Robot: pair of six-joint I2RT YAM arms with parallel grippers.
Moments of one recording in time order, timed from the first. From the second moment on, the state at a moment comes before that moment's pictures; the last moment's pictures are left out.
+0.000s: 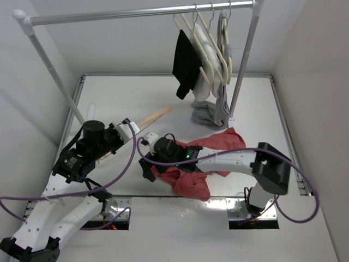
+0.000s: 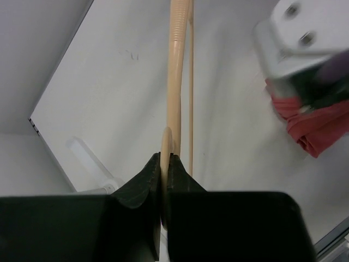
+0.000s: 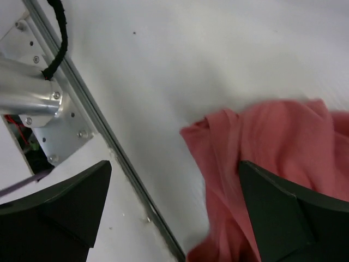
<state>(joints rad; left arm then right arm) -0.41 0.68 0.92 -0.74 0.06 0.60 1.14 1.73 1.07 -0.04 -0.05 0.33</state>
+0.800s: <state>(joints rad) -0.41 0.68 0.90 -0.82 0.26 0.73 1.32 1.50 0.95 -0.75 0.58 1.22</state>
